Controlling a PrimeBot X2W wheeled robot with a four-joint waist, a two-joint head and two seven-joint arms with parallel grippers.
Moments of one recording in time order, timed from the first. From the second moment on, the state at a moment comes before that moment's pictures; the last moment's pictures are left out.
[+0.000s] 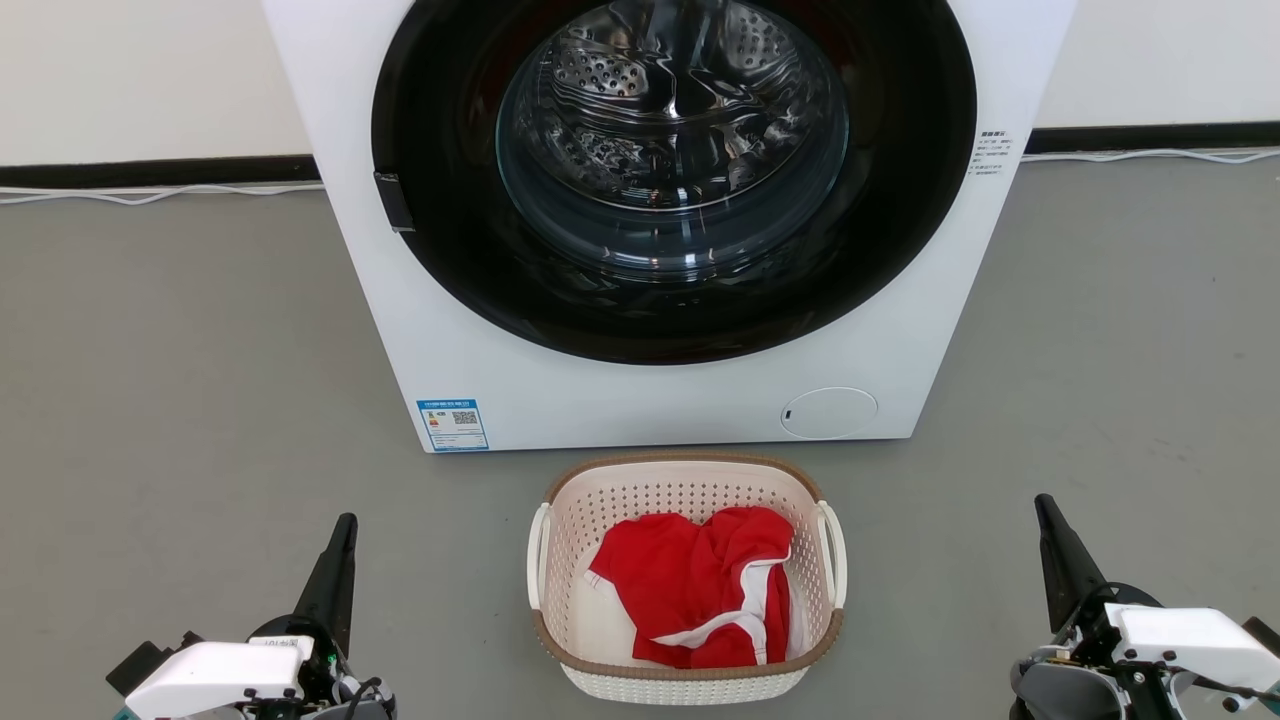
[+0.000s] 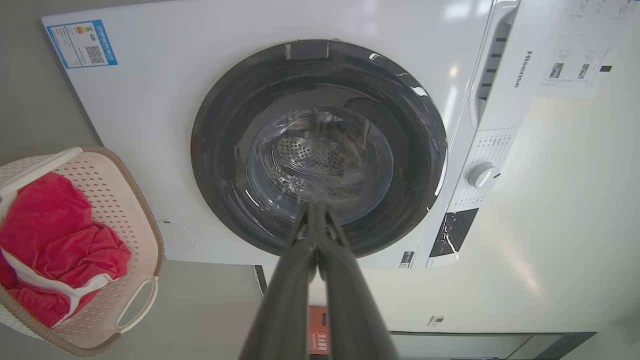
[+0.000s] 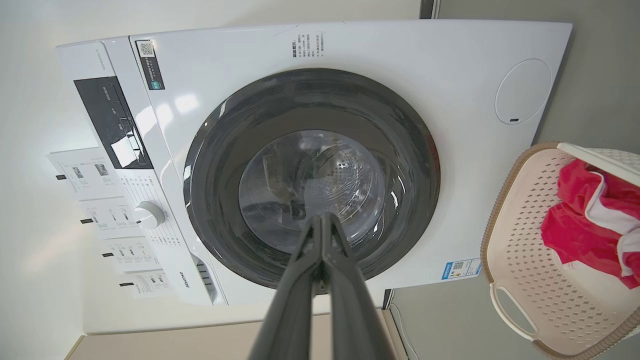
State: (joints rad) left arm -0.05 0.04 0.08 0.27 -1.61 -0.12 0.11; right arm -0.07 -0.04 -0.13 0.27 1.60 0.12 0.11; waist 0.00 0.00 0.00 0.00
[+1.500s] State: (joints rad) left arm -0.05 0.04 0.08 0.27 -1.61 -0.12 0.11; right arm -0.07 -0.04 -0.13 0.27 1.60 0.12 0.11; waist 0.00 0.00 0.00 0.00
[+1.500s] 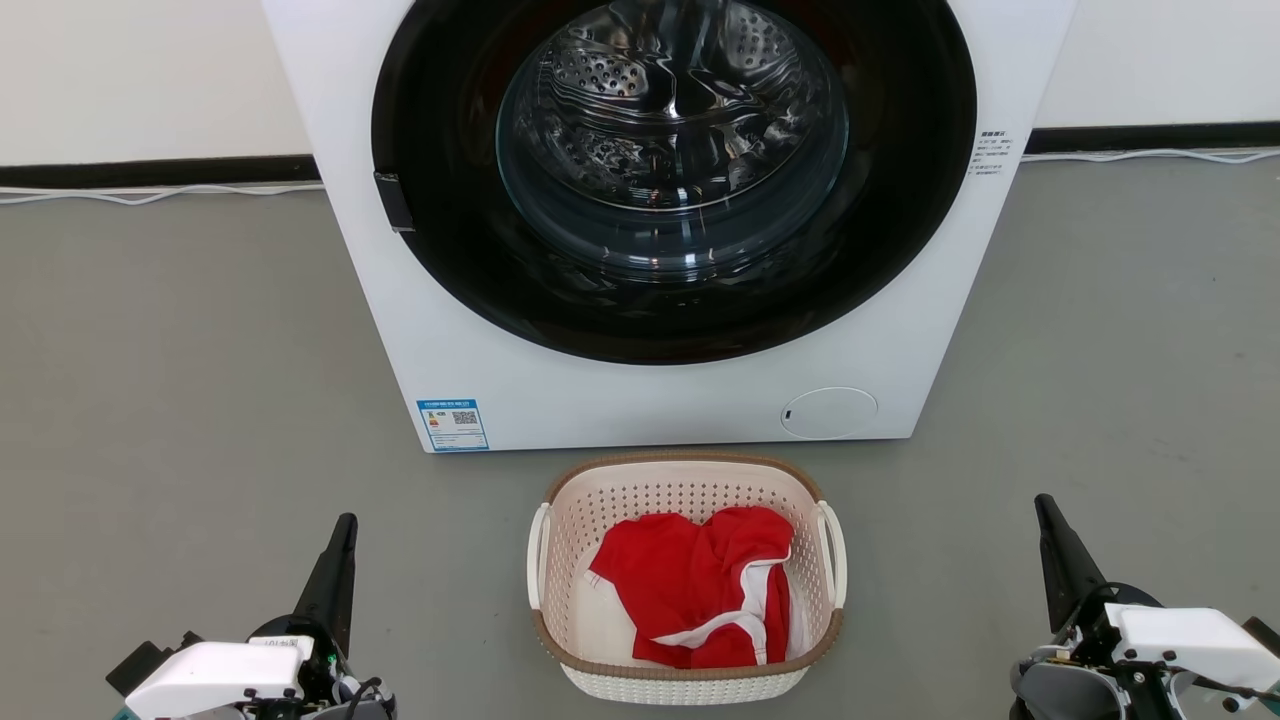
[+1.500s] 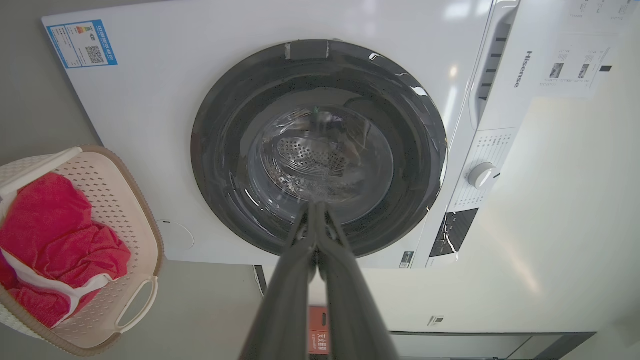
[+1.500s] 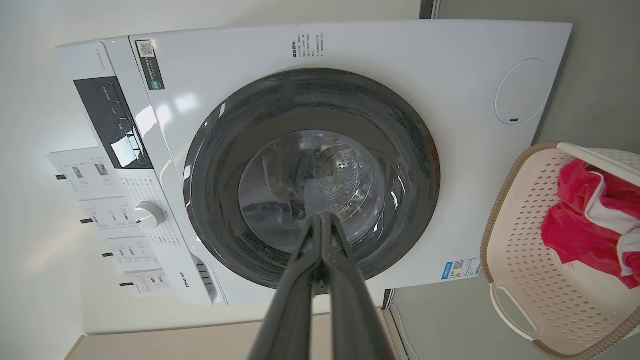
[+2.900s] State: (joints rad) left arm -0.05 0.04 0.08 0.27 -1.61 -0.12 0.11; right arm -0.07 -0.04 -0.13 0.27 1.60 0.12 0.11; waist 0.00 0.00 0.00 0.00
